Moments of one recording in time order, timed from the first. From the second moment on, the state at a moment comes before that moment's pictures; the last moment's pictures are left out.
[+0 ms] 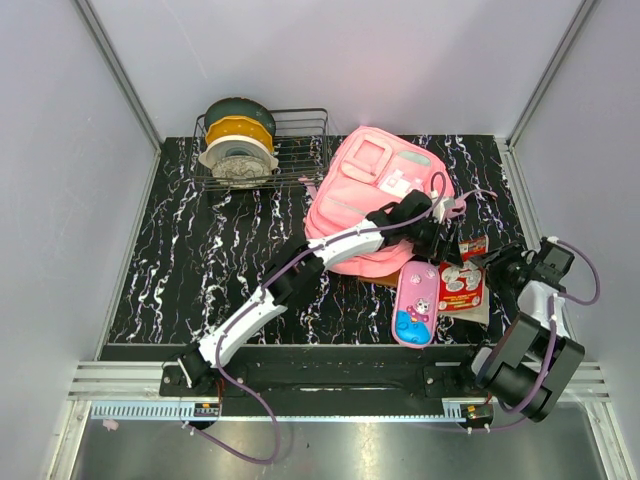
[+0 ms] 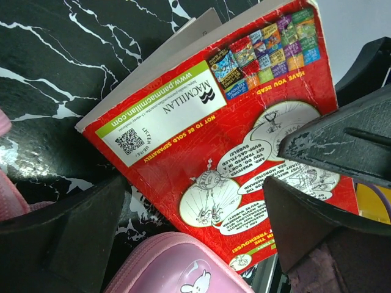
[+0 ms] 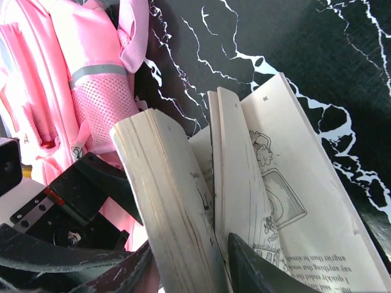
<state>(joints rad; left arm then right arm) -0.95 2.70 2.37 -0.25 0.59 -0.63 -0.61 1.15 0.52 -0.24 -0.60 0.60</state>
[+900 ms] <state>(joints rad) -0.92 2.31 2.04 -0.08 0.51 -0.61 -0.60 1.04 0.70 -0.44 -0.44 0.65</state>
